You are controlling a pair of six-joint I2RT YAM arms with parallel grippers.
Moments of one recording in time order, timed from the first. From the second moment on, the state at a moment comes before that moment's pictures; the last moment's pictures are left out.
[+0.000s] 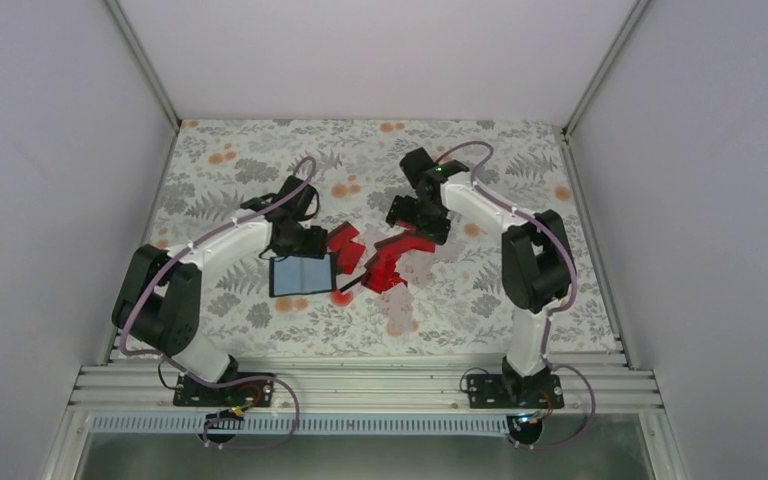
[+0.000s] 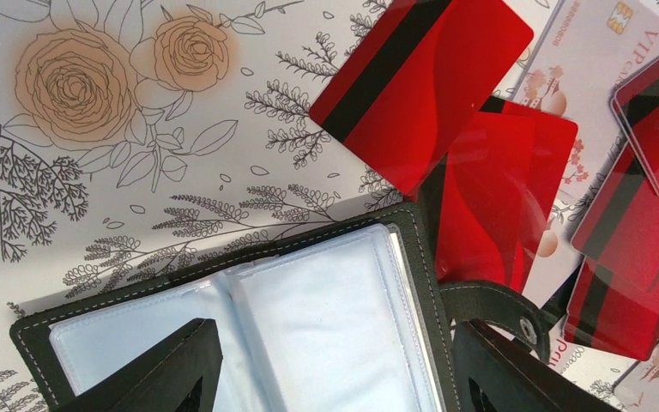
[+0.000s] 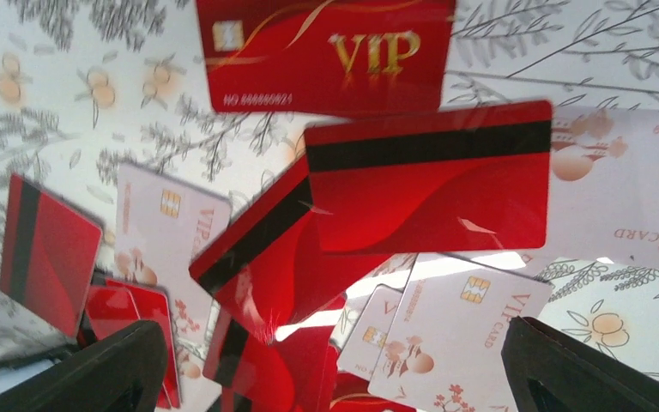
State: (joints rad) left arm -0.46 1.58 1.03 -0.68 0.08 -0.35; right arm 0.52 1.93 1.52 -0.96 -0.09 0.85
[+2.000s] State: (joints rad) left arm -0.46 1.51 0.94 -0.63 0.09 -0.30; right arm 0.59 2.32 1.90 -1.20 -0.21 1.29
